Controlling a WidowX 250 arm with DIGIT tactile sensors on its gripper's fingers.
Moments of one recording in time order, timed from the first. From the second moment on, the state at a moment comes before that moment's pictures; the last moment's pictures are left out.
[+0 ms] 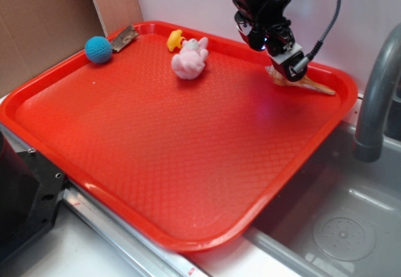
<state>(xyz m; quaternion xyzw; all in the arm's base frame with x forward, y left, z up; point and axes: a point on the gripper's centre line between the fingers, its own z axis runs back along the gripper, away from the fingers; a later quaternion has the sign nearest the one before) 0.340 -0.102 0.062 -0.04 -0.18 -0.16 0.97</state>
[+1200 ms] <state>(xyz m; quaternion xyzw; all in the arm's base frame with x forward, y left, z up) 0.321 -0.156 0.039 -0.07 -0.19 -0.23 0.95</state>
